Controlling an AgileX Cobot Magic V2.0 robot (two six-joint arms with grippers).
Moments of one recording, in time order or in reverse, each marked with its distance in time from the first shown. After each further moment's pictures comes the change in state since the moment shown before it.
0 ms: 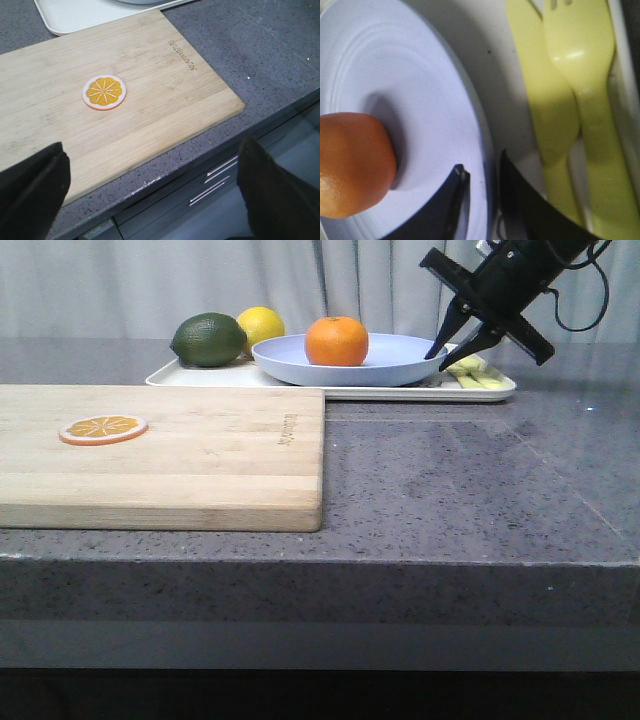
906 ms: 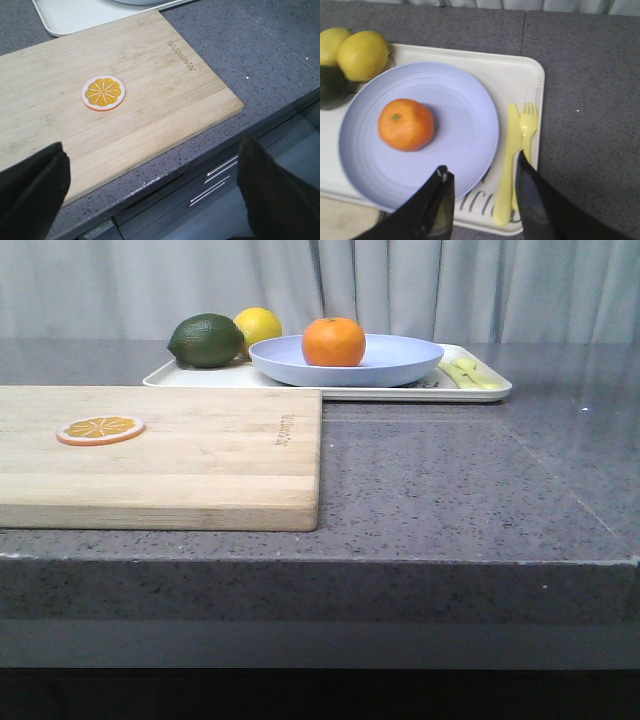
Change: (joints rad) left arm 0.000 0.000 0.000 0.002 0.000 0.000; right arm 0.195 -0.485 0.097 -0.584 0.026 -0.138
